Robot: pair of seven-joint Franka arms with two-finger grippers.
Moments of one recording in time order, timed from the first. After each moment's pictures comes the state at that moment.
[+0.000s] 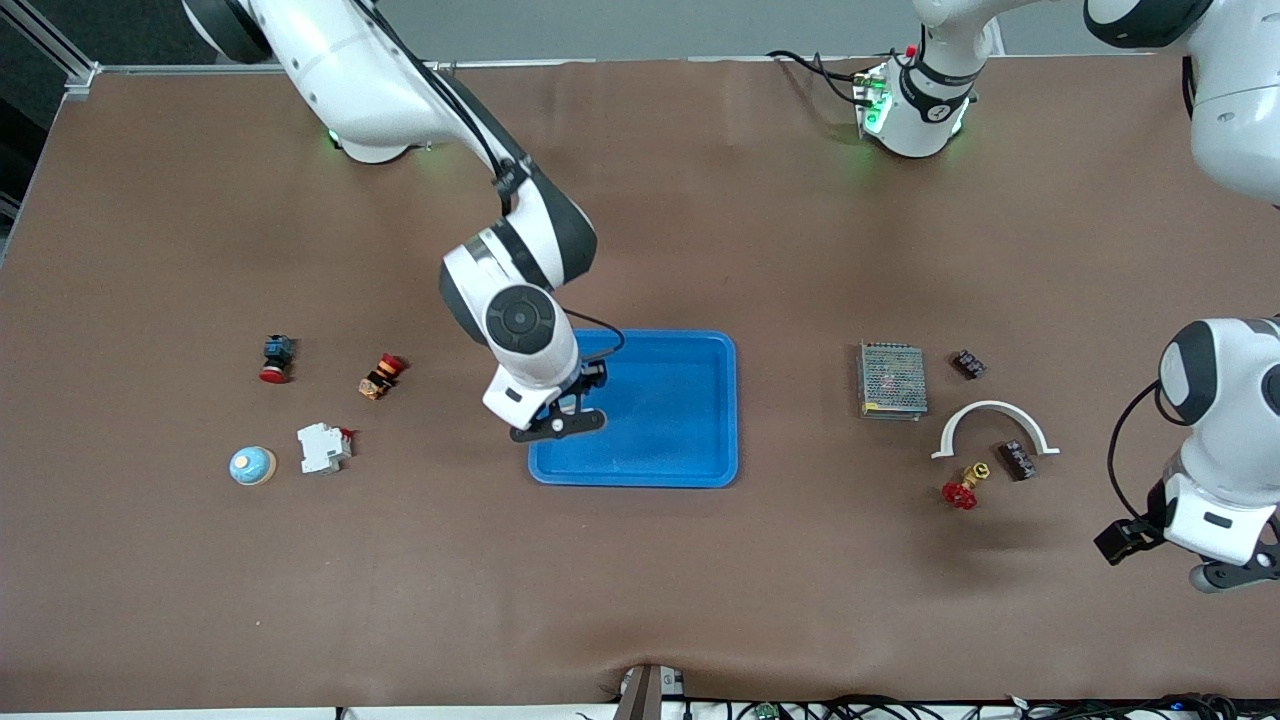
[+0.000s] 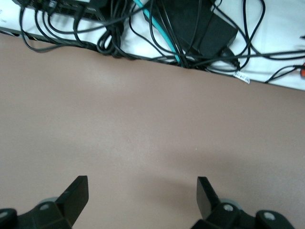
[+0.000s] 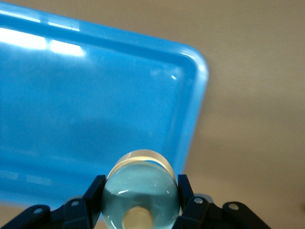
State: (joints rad) left arm 0.36 0.71 -0.35 -1.35 0.50 2.35 -0.42; right arm 0.55 0.63 0.06 -1.41 0.00 1.93 0.39
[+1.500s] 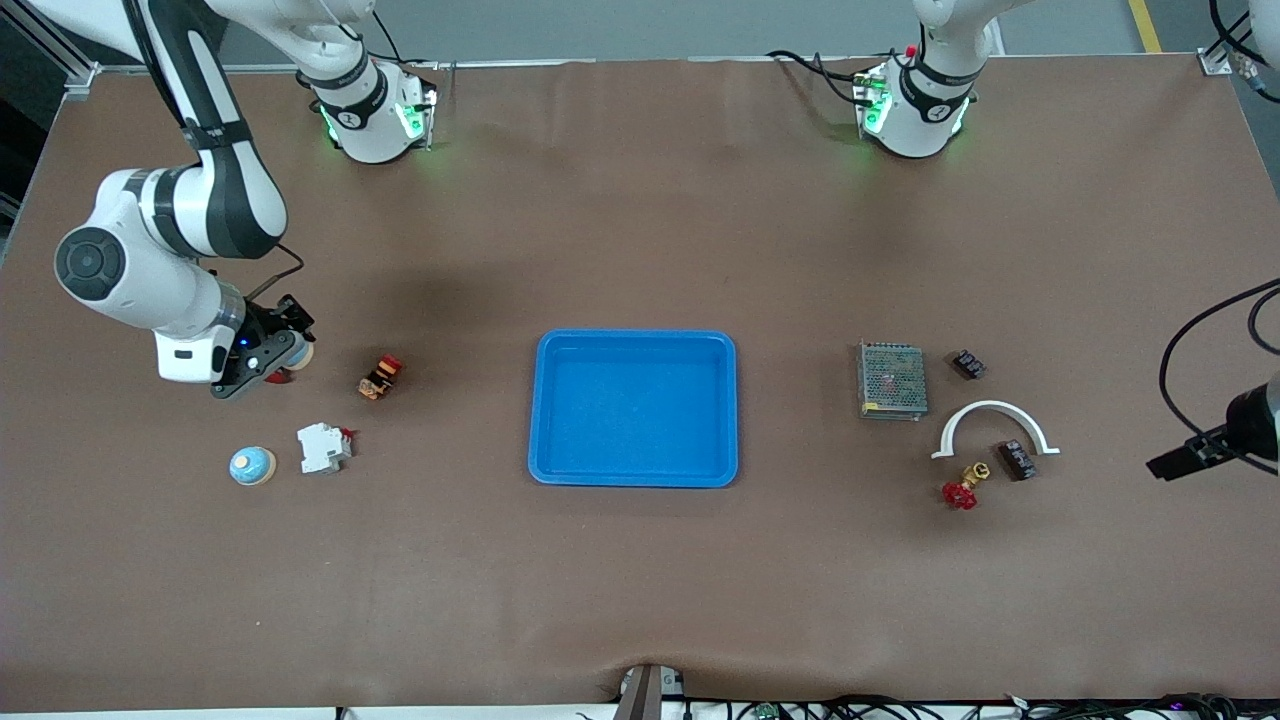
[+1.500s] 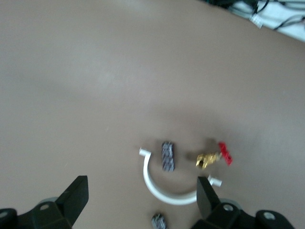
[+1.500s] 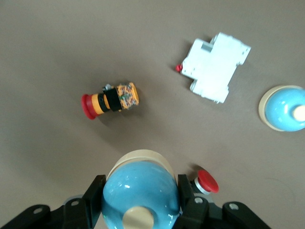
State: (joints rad) left arm 0.39 0.47 -0.35 -1.34 0.24 1.82 -0.35; right arm -0.06 0.13 0.03 -2.23 -0.01 2.25 -0.73
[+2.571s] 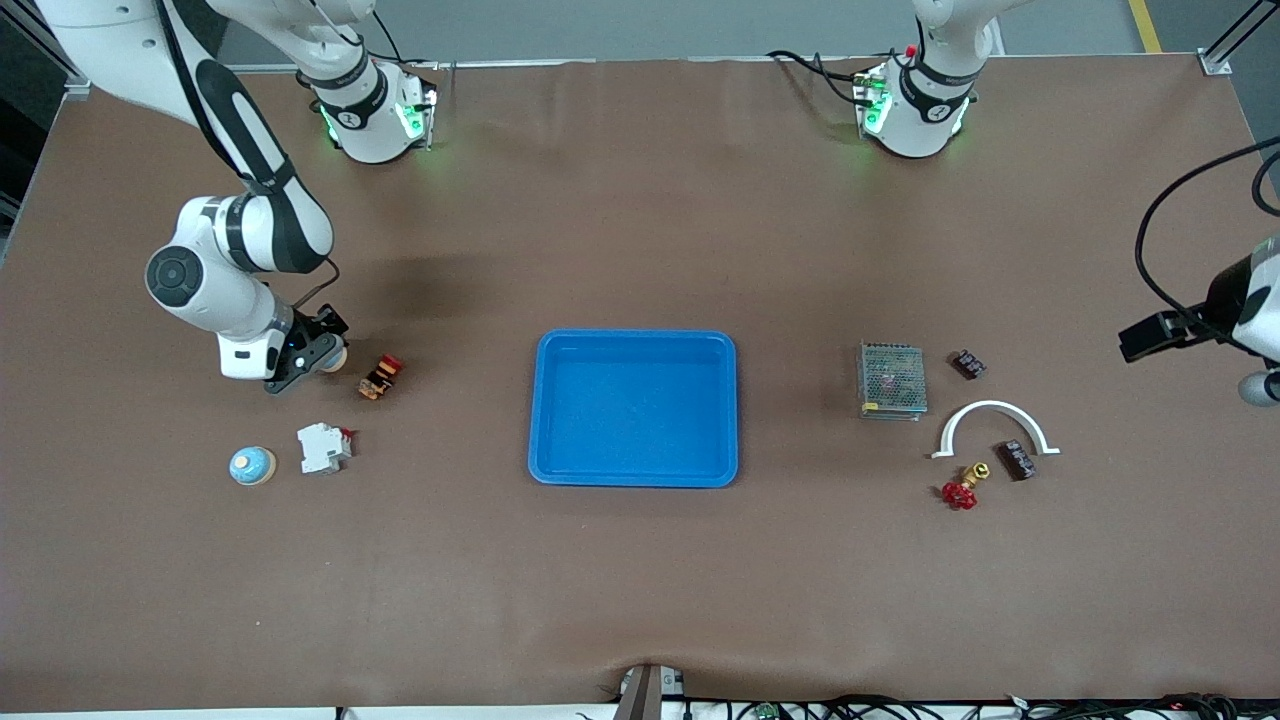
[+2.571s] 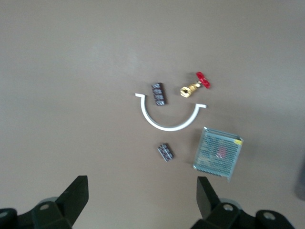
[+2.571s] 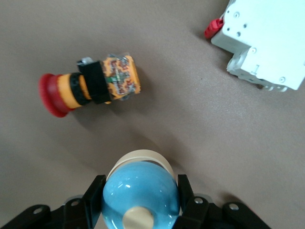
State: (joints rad) left arm 0.39 0.20 -0.46 -1.44 0.19 1.59 -0.24; right arm -0.08 0.29 0.04 -2.38 -0.01 2.59 -0.78
